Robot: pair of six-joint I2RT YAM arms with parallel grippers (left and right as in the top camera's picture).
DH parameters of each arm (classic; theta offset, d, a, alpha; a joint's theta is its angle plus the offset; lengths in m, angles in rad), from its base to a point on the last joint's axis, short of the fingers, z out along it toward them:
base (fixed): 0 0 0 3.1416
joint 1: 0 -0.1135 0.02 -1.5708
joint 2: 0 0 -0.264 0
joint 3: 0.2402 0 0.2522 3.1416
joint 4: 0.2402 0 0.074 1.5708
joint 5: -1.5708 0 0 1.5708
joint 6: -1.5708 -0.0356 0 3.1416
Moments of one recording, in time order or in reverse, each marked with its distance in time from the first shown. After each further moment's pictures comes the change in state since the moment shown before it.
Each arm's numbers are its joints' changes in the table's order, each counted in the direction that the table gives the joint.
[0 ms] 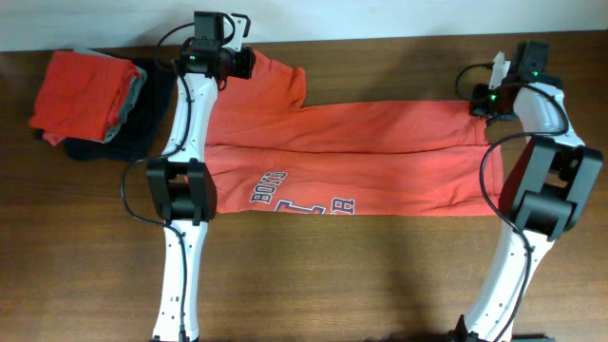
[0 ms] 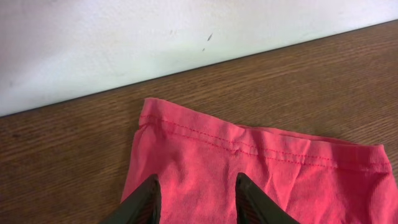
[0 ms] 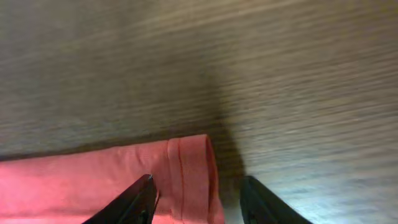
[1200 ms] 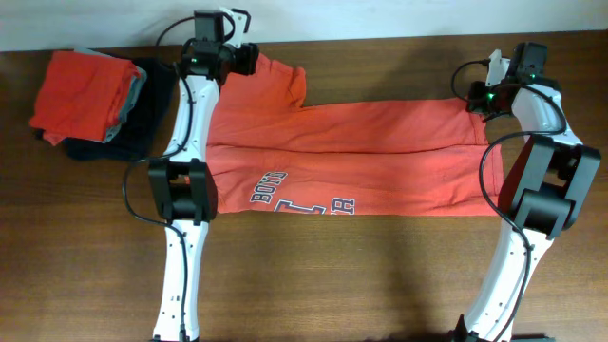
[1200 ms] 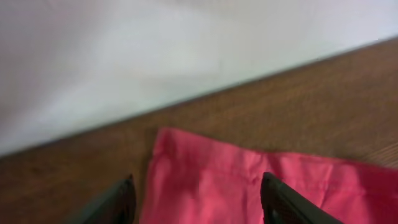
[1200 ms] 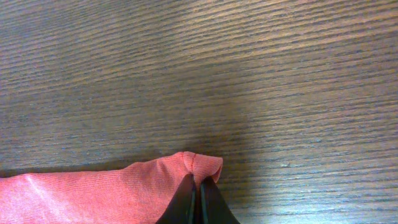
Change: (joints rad) left arm 0.006 -0.031 0.000 -0.101 0.027 -0.042; right arm 0.000 -0.016 0.001 -0.059 0.098 0.012
